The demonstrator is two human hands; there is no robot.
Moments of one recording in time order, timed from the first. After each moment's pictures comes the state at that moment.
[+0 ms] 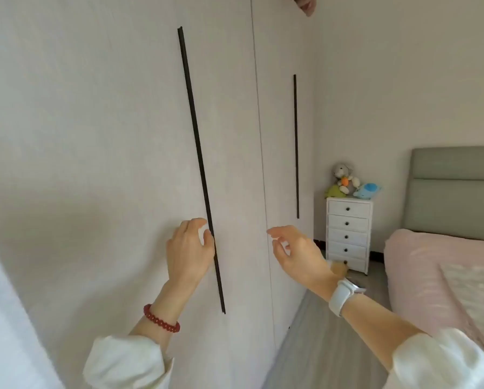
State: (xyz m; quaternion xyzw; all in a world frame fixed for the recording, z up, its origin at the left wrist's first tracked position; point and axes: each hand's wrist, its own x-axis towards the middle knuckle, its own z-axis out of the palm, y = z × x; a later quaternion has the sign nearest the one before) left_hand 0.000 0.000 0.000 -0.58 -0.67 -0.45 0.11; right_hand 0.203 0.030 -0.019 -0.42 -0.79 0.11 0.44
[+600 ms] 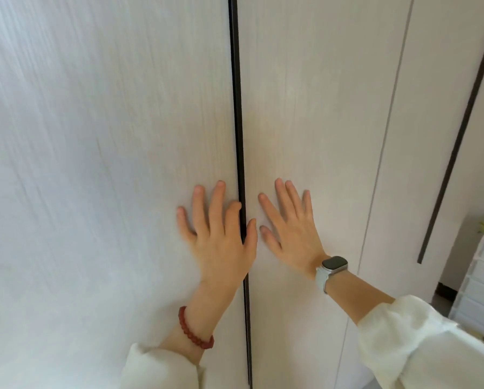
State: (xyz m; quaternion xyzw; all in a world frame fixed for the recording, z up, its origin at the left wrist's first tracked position) left_hand -0.052 0.210 0.002 -0.38 -0.65 -0.34 0.57; right_hand 0.036 0.336 -0.009 -0.16 -0.88 -0.13 0.43
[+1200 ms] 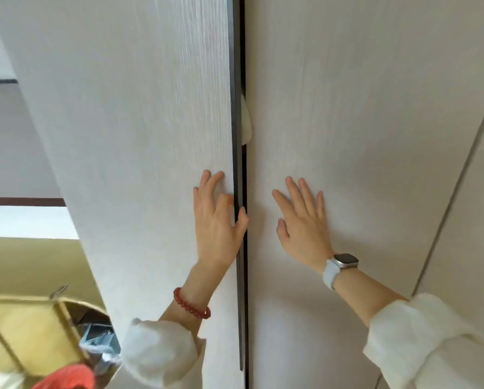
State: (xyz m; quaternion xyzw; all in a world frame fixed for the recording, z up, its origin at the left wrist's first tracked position) left_hand 0.045 0.186 0.013 -0.29 -0.75 -0.37 0.46; right_hand 0.073 0.354 -0.005 0.01 -0.92 0.02 0.39
